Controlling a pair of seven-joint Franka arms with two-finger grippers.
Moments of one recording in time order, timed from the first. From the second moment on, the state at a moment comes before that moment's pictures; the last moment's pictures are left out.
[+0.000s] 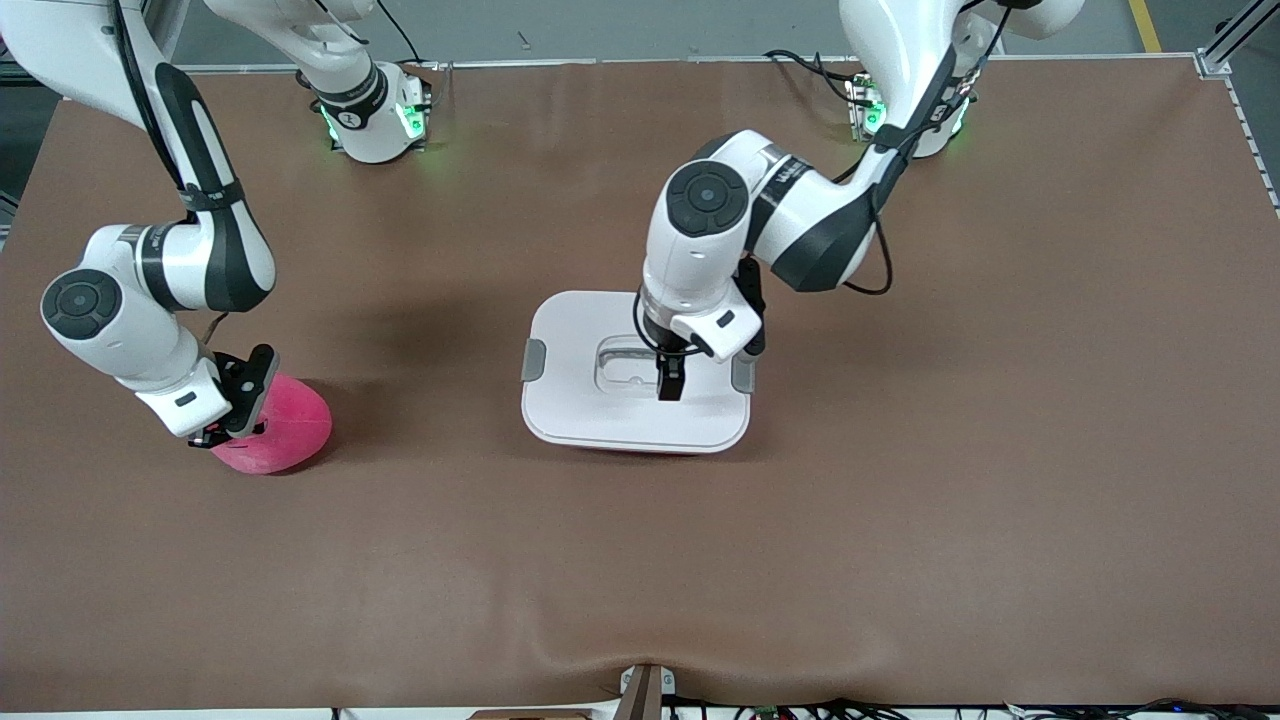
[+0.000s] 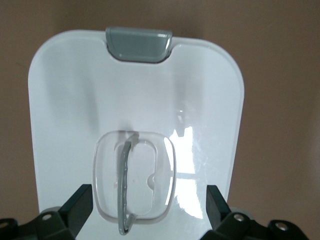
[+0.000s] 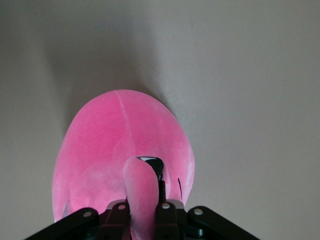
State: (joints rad) left arm -0.73 0.61 0.00 -1.31 -0.04 2.04 -2.30; right arm -0.01 0.32 -0.06 -2.01 -0.18 2.43 -1.39
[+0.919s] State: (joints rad) left arm -0.84 0.67 0.04 -1.30 0.02 2.03 -2.40; right arm -0.04 0.29 -0.07 -1.71 -0.10 2.05 -1.33
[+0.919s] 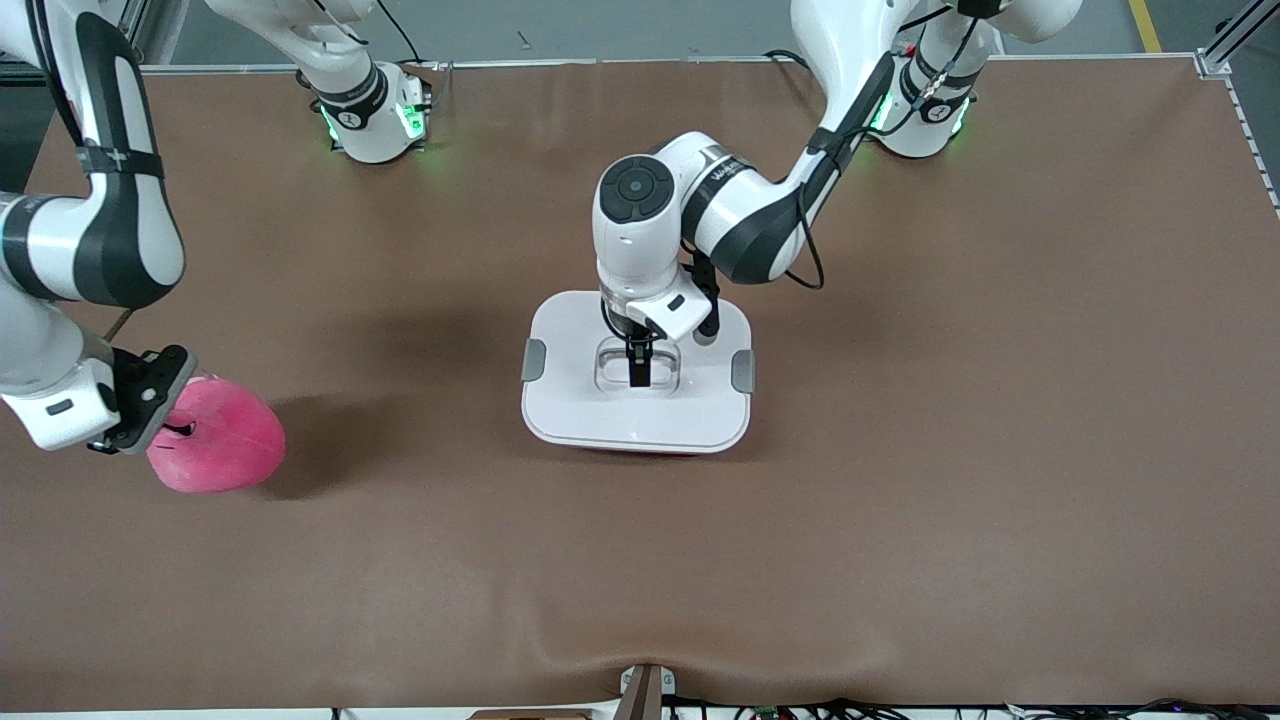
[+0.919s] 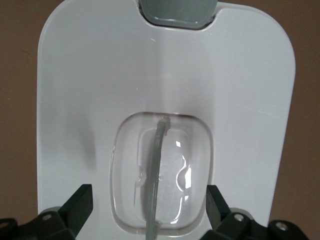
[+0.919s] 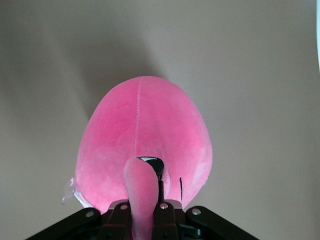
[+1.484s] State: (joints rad) left arm -0.85 0.68 0.04 -1.31 0.02 2.02 -2.40; right arm -0.03 0.29 -0.06 -1.58 0.00 1.82 -1.06
